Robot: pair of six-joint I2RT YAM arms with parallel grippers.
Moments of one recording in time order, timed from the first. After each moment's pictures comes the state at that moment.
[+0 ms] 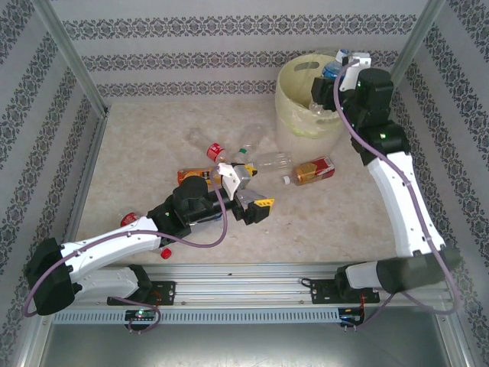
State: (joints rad) left arm -0.92 1.15 0.79 0.31 0.19 -0.10; right arm 0.17 1.39 1.64 -0.47 0.01 0.17
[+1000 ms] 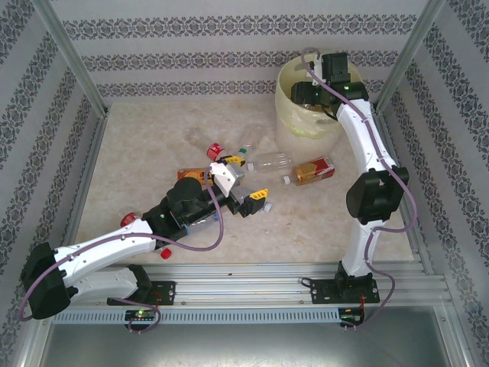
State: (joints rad) left arm -0.92 1.11 0.78 0.31 0.01 0.02; right arm 0.12 1.99 2.10 -0.82 -0.12 0.15
